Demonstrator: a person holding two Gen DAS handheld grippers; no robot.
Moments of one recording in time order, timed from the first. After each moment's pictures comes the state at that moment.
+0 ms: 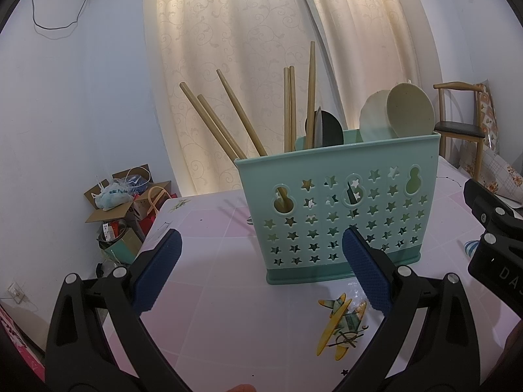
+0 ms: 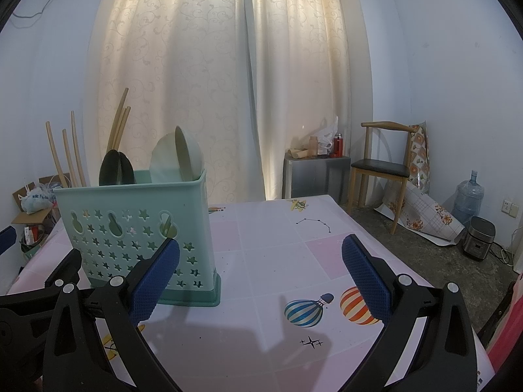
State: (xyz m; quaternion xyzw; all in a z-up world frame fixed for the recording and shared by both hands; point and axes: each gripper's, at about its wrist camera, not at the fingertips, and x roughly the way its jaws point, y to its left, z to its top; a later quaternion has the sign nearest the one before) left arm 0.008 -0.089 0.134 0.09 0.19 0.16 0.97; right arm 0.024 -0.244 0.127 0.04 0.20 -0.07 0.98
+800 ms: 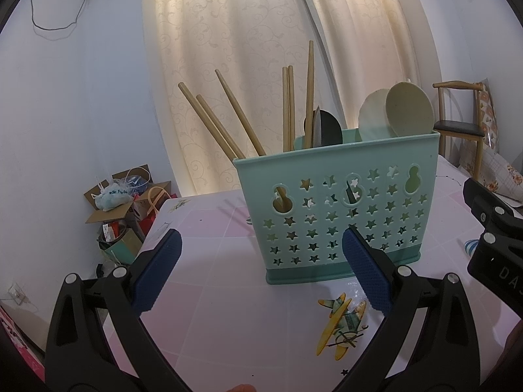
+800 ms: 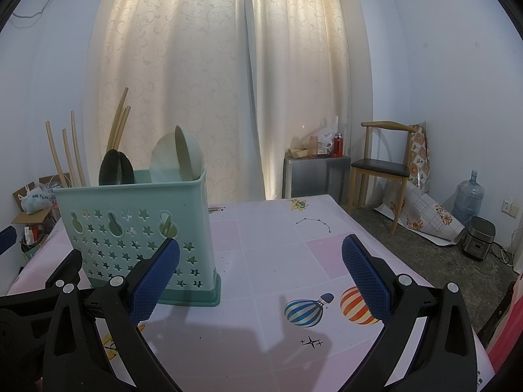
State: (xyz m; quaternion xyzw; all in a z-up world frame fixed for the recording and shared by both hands) left arm 0.008 -0.091 0.133 0.09 0.19 0.16 0.97; right arm 0.023 -0.245 0.127 0.04 0.20 -0.07 0.98
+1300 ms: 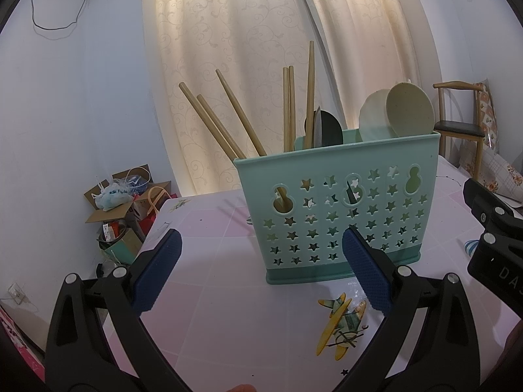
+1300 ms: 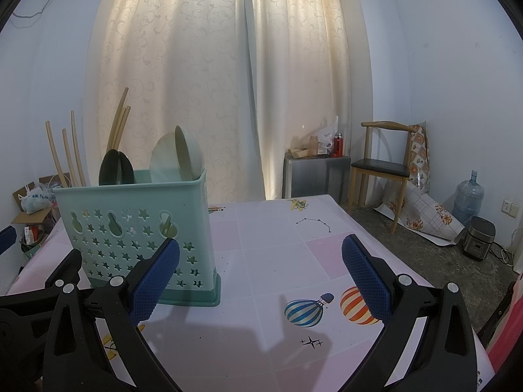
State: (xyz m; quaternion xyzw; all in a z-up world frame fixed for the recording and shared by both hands) left arm 0.008 -0.091 0.132 0.09 0.19 0.16 0.97; right arm 0.024 -0.244 0.127 0.04 0.20 -0.07 0.98
